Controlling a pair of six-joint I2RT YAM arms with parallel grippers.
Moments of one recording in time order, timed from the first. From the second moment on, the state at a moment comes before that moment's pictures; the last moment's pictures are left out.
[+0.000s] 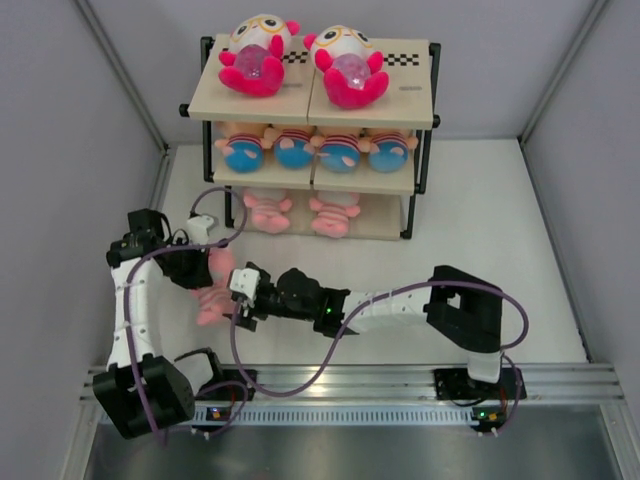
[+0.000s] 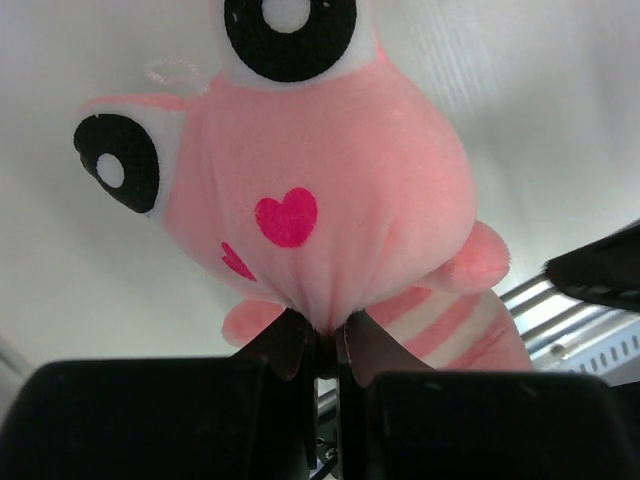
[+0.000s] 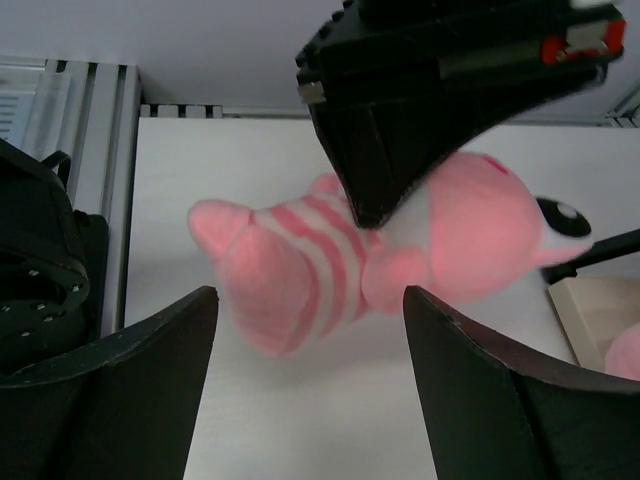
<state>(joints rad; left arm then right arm) 0.34 1.10 1.00 -1.13 0.48 0.68 1.32 1.88 1.16 0.62 -0.05 -0.21</state>
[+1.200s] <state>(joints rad) 0.21 1.08 1.07 -1.15 0.40 0.58 1.31 1.61 1.14 -0.07 0.14 -0.10</state>
